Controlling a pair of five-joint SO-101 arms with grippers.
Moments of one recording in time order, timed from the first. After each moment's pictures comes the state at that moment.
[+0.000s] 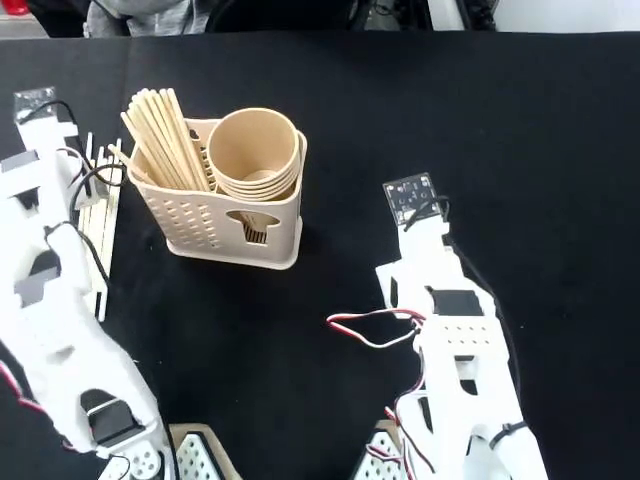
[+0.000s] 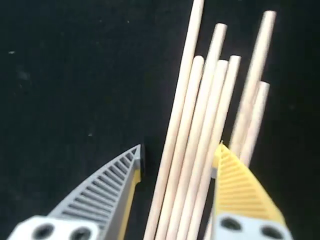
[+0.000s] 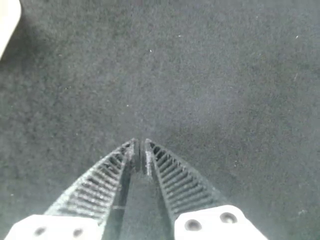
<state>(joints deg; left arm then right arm) -30.7 34.0 -12.0 52.2 -11.5 0.0 -45.1 72.4 39.6 15.3</state>
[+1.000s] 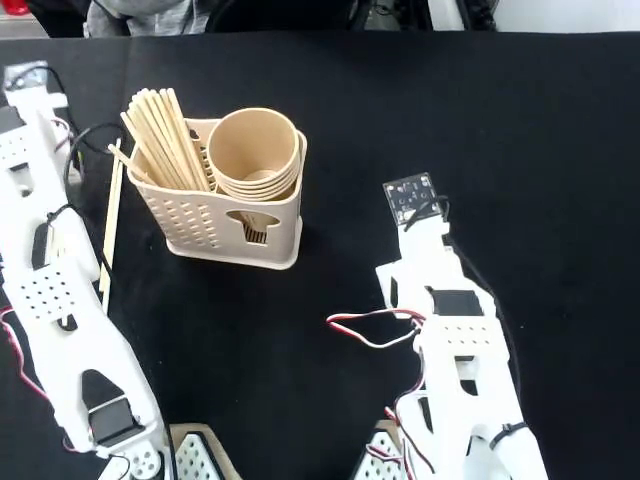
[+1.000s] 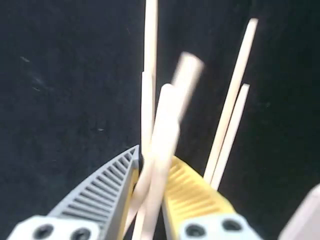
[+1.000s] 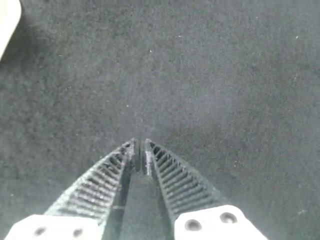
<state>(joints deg) -30.6 51.0 -59.4 88.3 -11.4 0.0 -45.1 72.4 39.6 15.3</state>
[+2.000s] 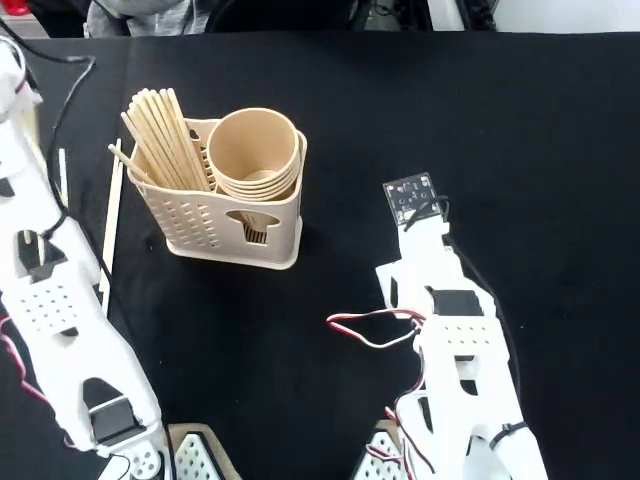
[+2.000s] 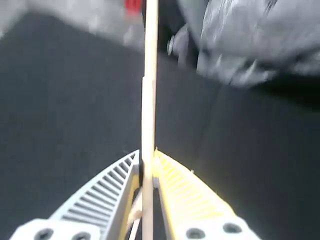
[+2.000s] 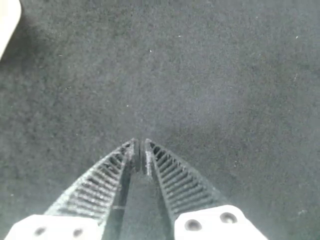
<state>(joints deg) -28.9 39.3 -93.1 95.2 2.2 0.0 -45.1 72.4 39.6 15.3</state>
